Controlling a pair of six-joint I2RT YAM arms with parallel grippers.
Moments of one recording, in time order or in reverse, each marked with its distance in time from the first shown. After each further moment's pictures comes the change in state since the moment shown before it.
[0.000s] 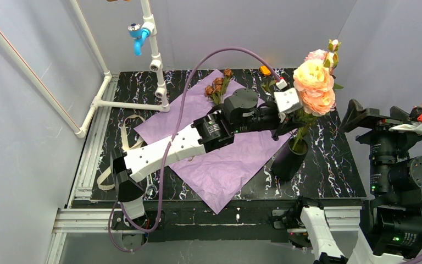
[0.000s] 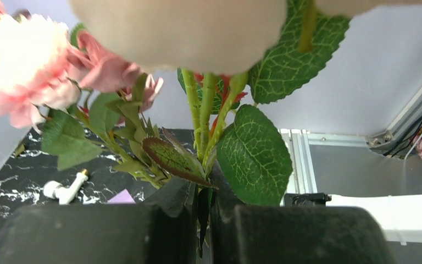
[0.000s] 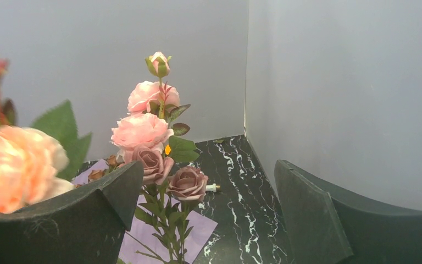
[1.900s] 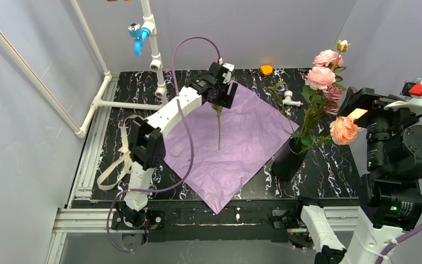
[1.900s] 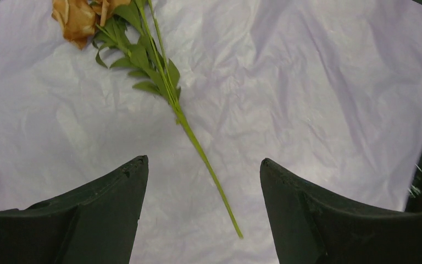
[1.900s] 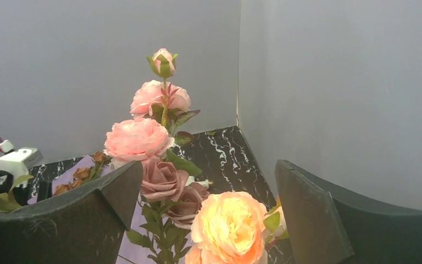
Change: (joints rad) left arm 0.522 0.319 0.120 -0.620 -0.369 -0.244; right arm 0.000 0.090 -0.022 0.051 0.032 -0.008
